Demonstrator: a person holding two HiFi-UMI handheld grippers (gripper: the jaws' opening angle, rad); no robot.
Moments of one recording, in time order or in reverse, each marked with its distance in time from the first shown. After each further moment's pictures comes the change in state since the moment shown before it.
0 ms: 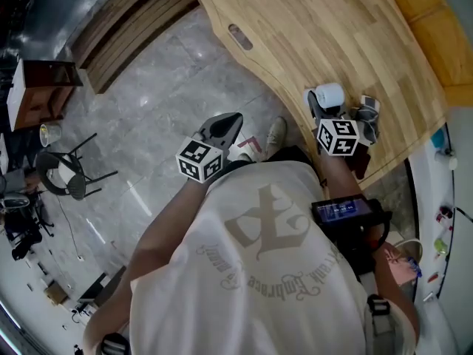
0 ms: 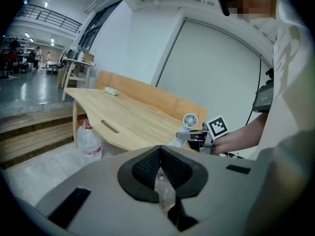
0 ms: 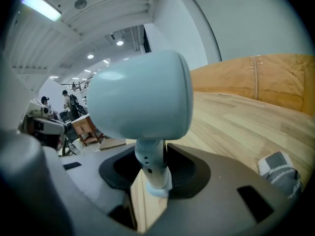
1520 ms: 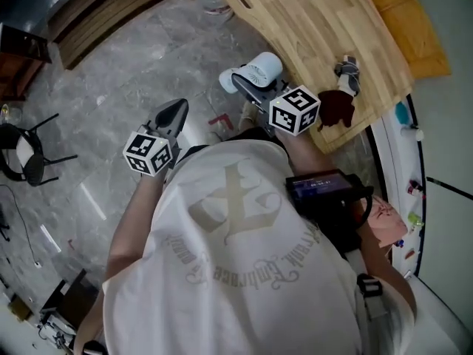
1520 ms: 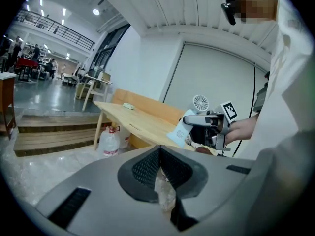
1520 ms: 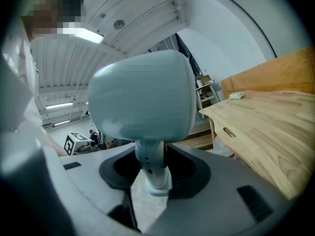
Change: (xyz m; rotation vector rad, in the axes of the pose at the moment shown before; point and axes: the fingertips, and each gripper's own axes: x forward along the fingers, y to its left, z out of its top) left arm -0.257 0.000 -0.082 -0.015 -0.211 0.103; right arm -0.103 0.350 0.020 -0.098 -0.114 0.557
